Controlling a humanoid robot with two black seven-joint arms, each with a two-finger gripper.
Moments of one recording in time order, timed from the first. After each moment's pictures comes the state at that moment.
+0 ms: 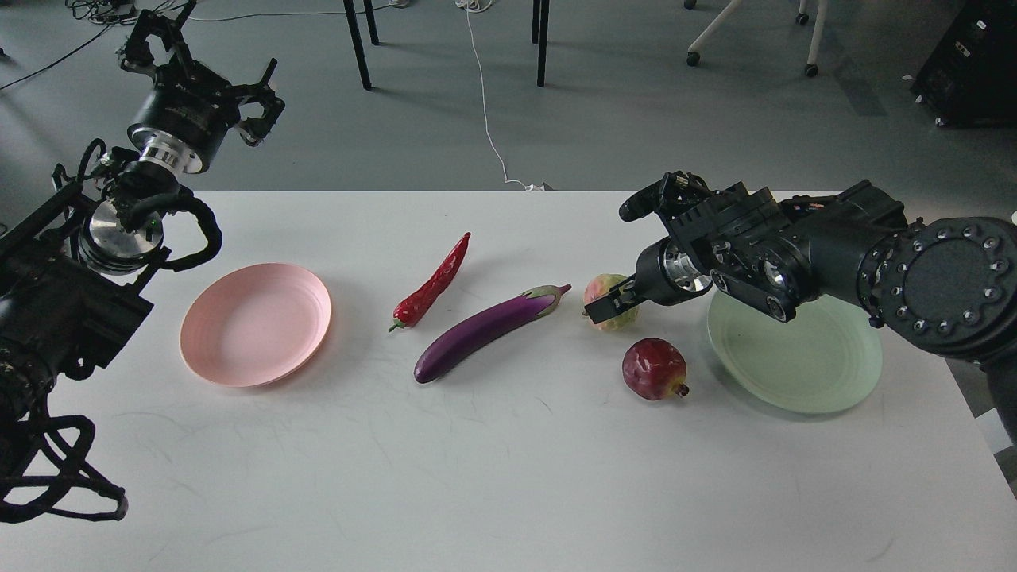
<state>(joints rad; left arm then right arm) -0.90 0.34 -0.81 -0.52 -0.26 -0.49 -0.19 1.36 0.00 -0.91 0.52 -0.83 0.36 0.42</state>
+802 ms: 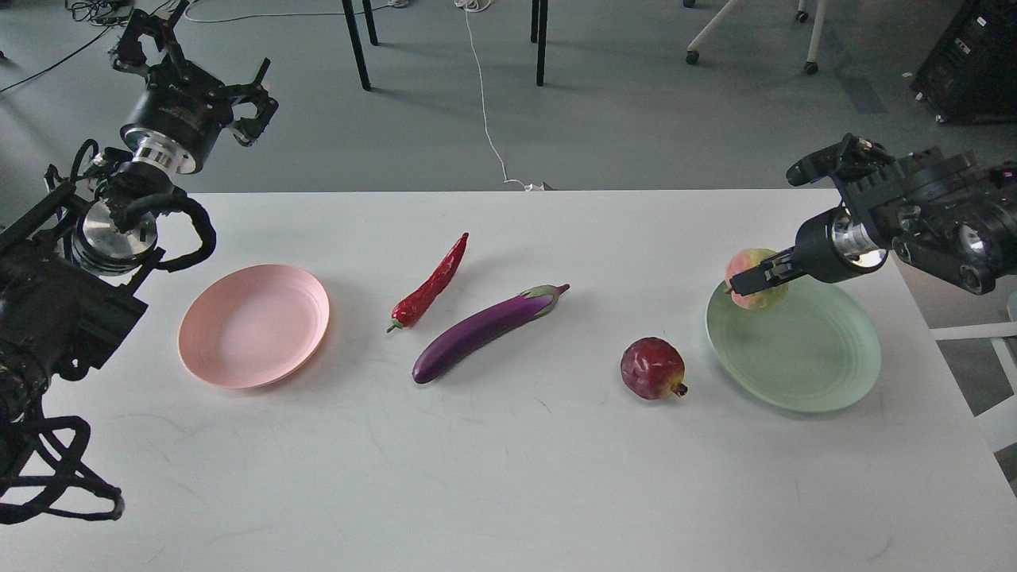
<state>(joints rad) -0.90 0.35 -0.81 -0.52 -0.27 -0.49 -0.19 1.44 -0.45 -0.97 0.69 -0.97 0.35 0.49</state>
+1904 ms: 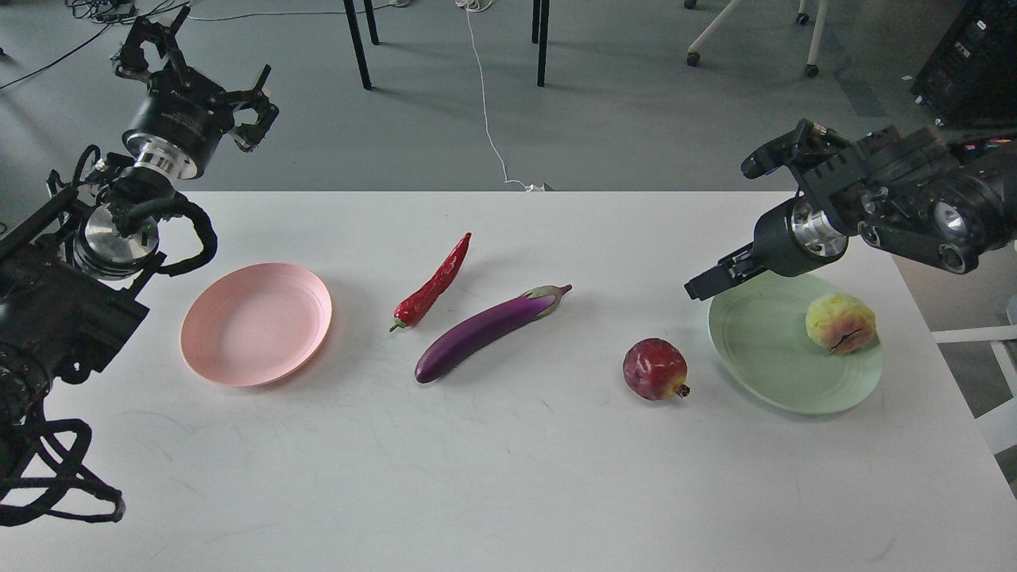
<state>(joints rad) -0.89 0.36 -0.81 -0.51 -0.26 -0.49 -0.19 1.61 -0.31 -0.97 0.92 -0.97 0.38 0.48</state>
